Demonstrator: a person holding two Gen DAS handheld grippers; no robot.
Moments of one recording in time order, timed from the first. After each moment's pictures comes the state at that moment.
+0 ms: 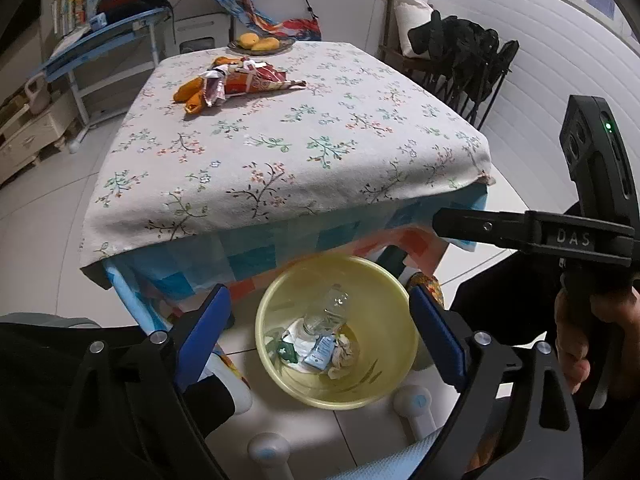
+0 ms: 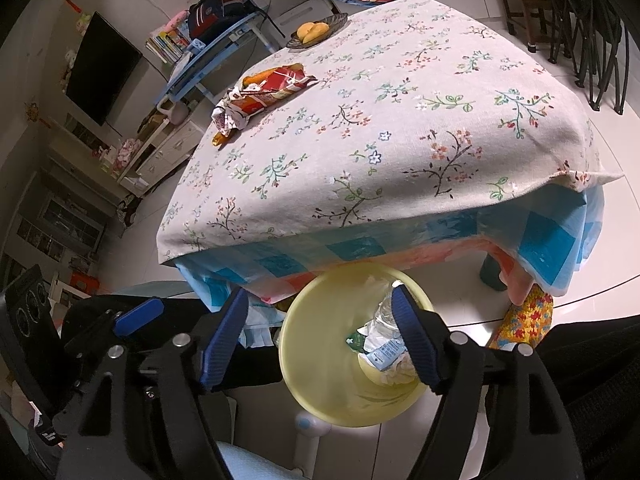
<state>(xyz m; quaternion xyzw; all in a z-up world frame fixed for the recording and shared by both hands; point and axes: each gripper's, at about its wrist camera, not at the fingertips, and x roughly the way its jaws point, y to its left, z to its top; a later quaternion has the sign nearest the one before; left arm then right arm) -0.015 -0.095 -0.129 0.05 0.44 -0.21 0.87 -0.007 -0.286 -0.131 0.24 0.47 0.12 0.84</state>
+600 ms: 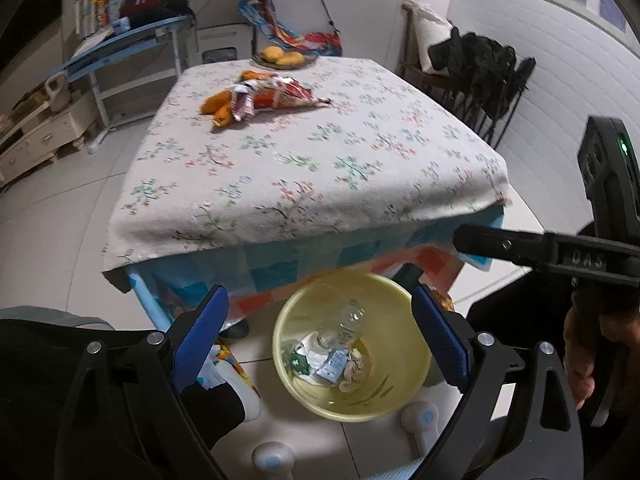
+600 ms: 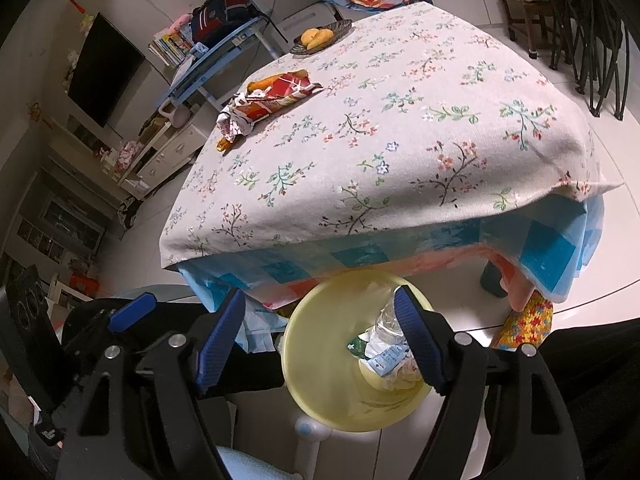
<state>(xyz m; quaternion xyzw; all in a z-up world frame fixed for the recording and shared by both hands) -0.011 -0.083 -0.119 0.03 0.42 -0.17 0.89 -0.005 -0.284 -0.123 0.23 0.45 0.12 0.85</state>
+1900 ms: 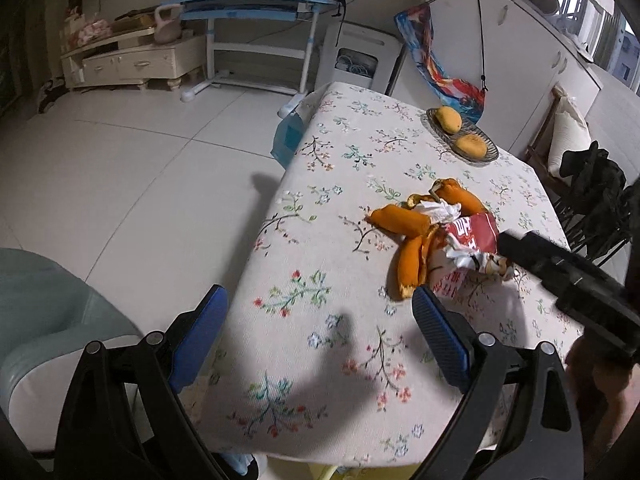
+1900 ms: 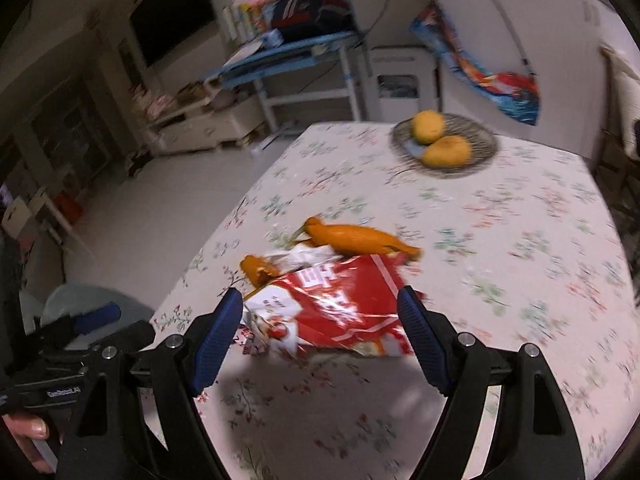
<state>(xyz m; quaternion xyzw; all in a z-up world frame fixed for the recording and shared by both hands) 0.205 0.003 -0.111 -0.11 0.44 0.02 0.89 0.239 -0.194 -0.087 0.04 0.41 0.21 0.88</state>
